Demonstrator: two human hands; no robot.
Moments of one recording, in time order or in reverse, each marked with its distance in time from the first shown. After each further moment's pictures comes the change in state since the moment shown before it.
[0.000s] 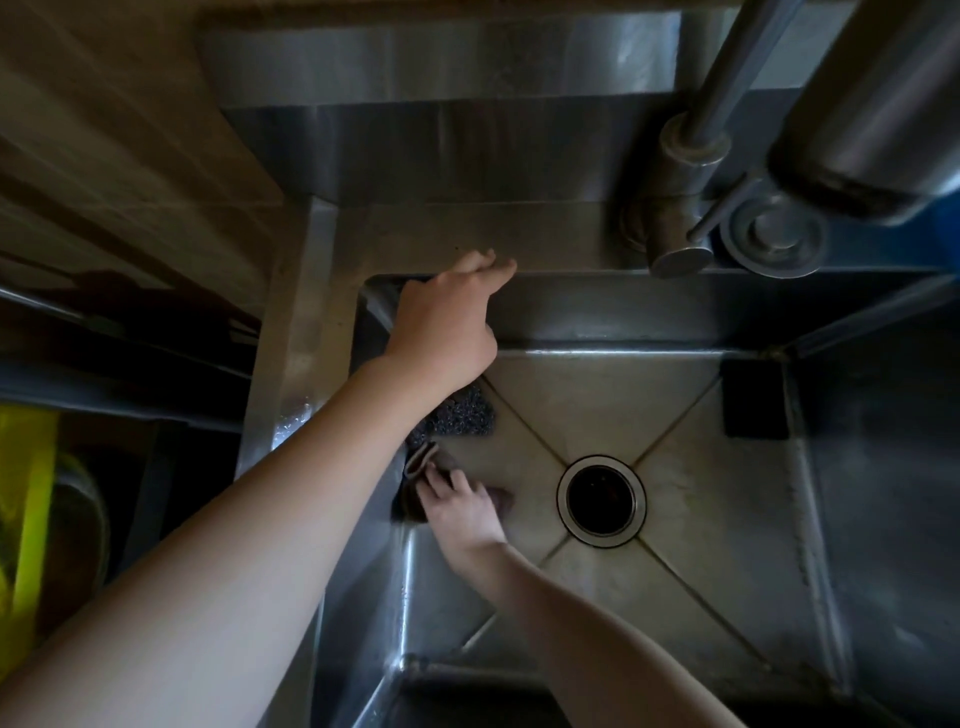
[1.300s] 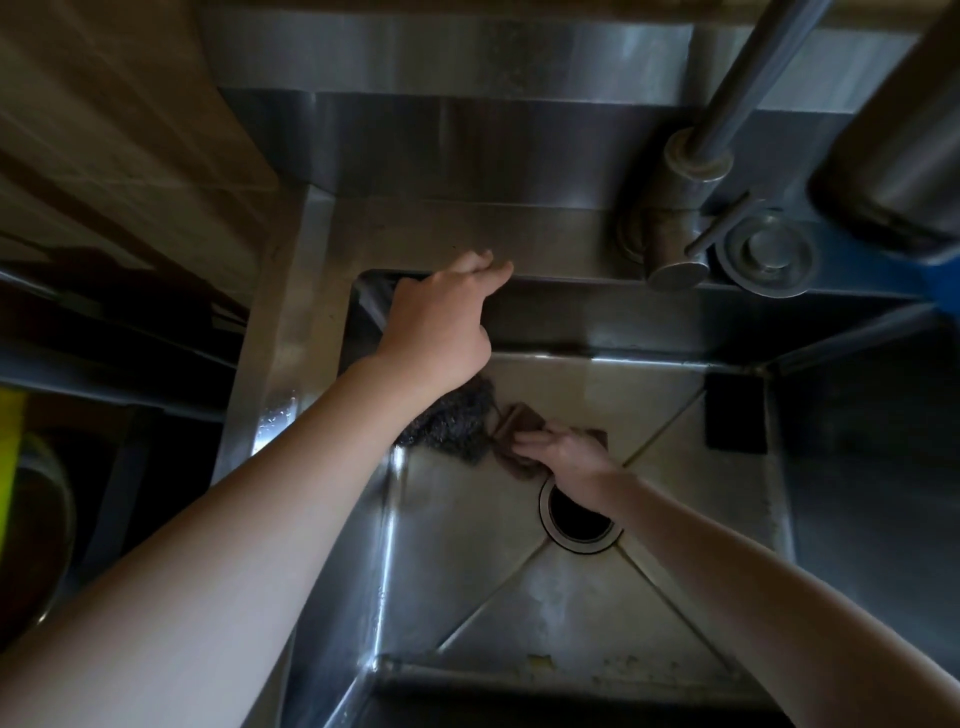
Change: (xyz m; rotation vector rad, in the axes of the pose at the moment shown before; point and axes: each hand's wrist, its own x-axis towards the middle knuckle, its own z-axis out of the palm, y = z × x) left_hand -0.001 -0.001 0.000 -0.014 -0.016 -0.005; right_hand -0.013 0.161 -0.047 -0.095 -0.002 -0.117
